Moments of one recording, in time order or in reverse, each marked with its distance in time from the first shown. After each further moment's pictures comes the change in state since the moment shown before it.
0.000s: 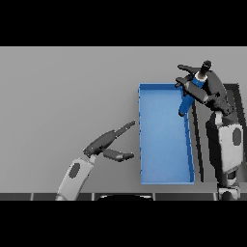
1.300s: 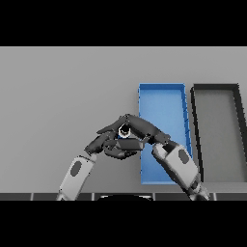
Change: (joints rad) left arm -0.029 -0.015 0.008 0.015 0.009 0.005 0.003; right arm 0.040 0.347 0.434 -0.251 0.124 0.207 -0.115
